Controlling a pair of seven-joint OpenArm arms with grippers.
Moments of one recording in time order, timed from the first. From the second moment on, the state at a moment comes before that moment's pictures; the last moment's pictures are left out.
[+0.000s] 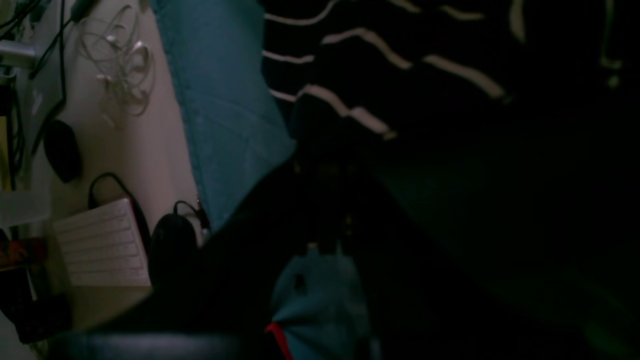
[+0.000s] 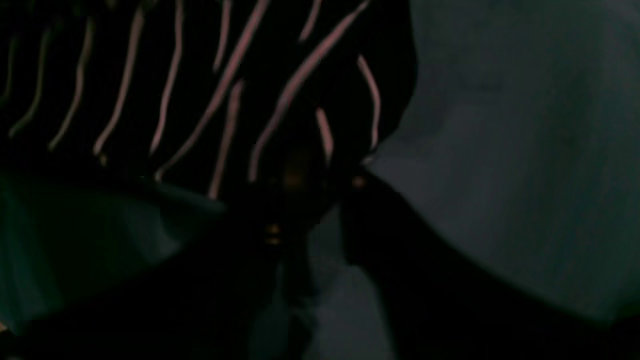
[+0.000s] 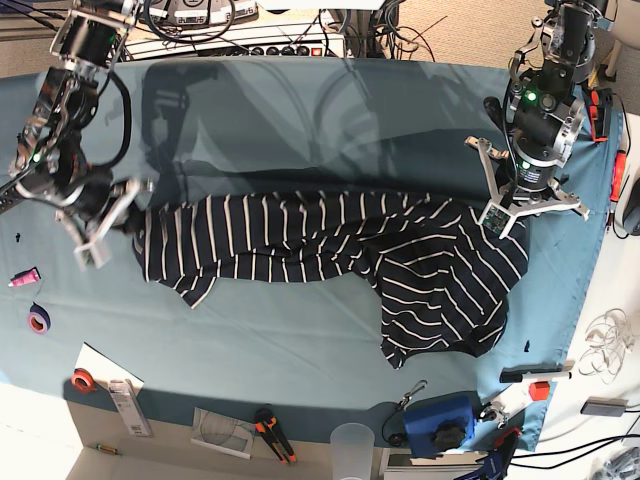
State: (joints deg) left arm 13.1 -26.9 10.3 121.6 5.9 -7.0 57.3; right arm -1.0 22.9 24.9 99.0 35.5 35.6 -70.6
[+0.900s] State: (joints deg) left arm 13.1 -26.9 10.3 121.6 5.8 -7.0 57.1; right arm -2.7 18.6 22.1 104.0 29.0 30.3 -76.8
